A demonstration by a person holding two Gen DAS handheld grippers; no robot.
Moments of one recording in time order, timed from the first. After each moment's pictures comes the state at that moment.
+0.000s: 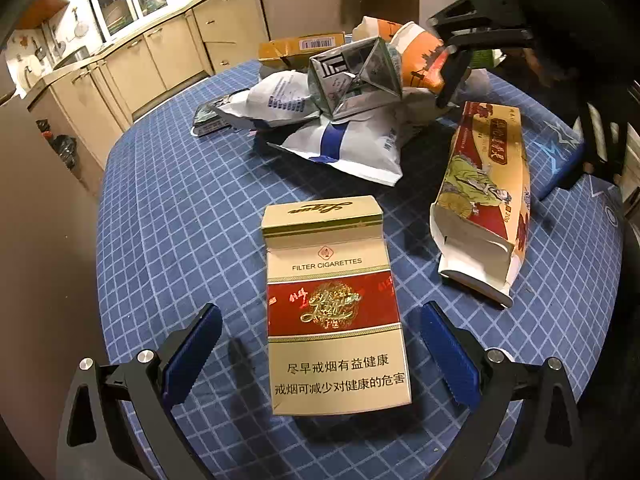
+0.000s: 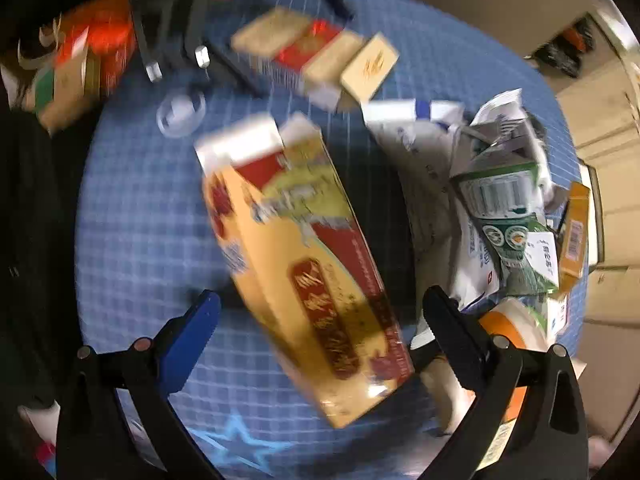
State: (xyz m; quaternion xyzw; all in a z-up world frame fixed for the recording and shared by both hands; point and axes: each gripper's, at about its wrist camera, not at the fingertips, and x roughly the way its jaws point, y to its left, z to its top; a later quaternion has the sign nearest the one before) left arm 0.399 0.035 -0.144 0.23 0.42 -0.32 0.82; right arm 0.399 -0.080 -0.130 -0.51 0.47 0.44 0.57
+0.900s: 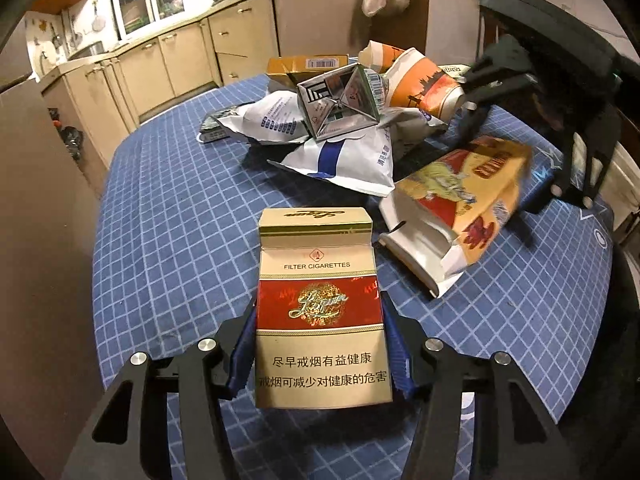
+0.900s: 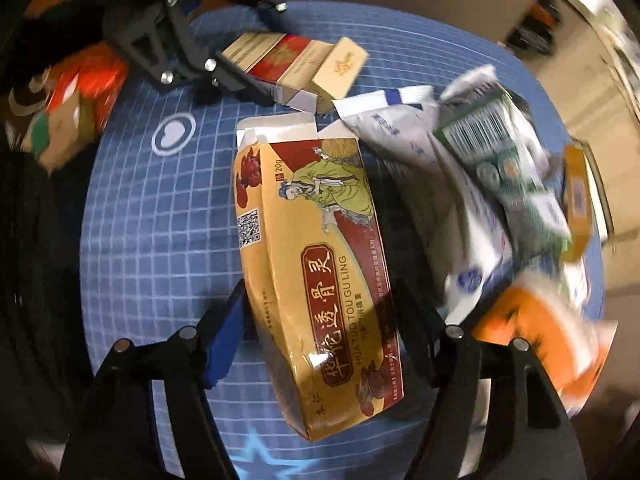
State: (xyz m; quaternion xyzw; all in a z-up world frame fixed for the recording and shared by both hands) left arm 0.385 0.051 -0.145 0.19 0.40 -0.31 0.84; right arm 0.392 -0.123 -0.114 -0.38 0.46 0.42 0.68
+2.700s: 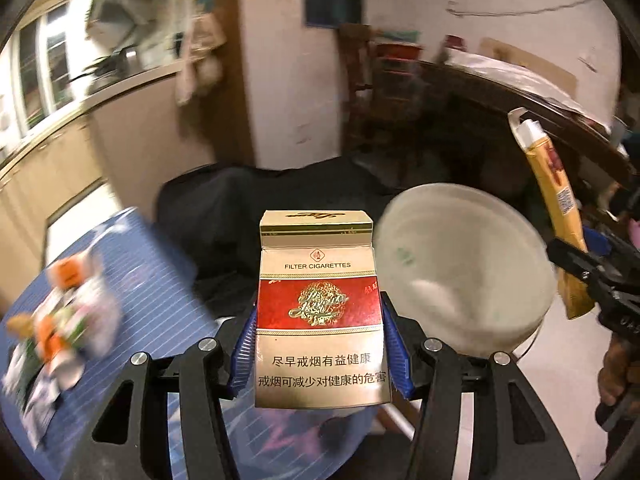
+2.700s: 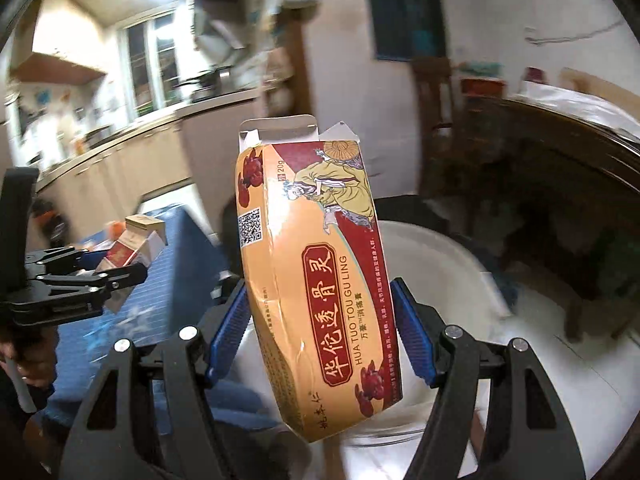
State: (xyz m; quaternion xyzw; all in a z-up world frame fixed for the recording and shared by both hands) left arm 0.187 -0.400 -0.036 0.20 0.31 -0.48 0.80; right arm 0.052 -0.524 -0.043 0.13 0.24 -0.30 0.91
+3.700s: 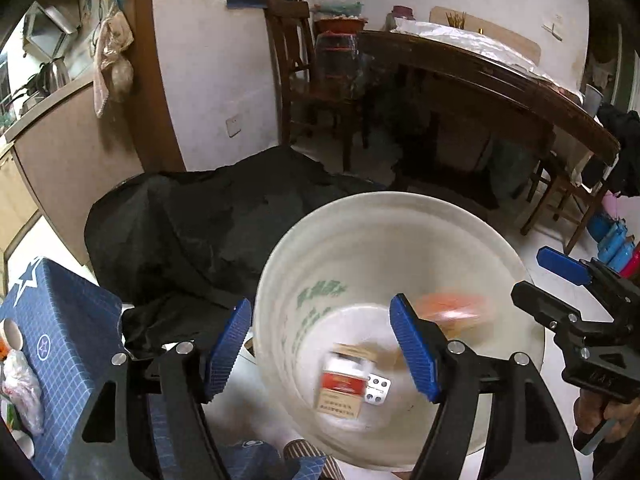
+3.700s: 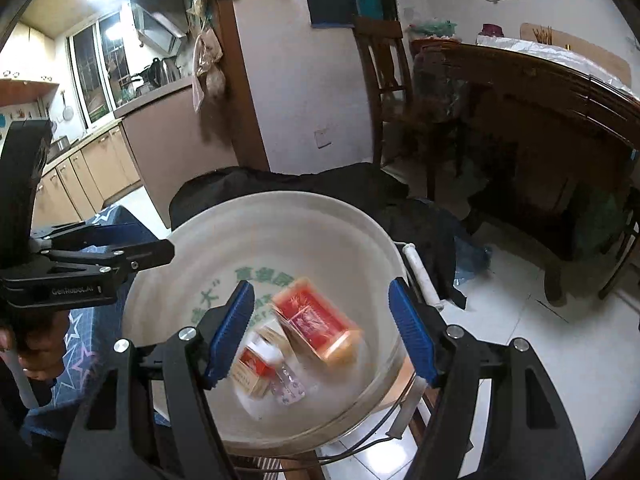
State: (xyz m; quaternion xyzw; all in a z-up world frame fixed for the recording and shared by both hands) left arm 0.172 -0.531 -0.067 0.23 0.32 -0.54 0.74; right arm 0.033 -0.598 -0.081 0.18 0.27 -0.33 0.89
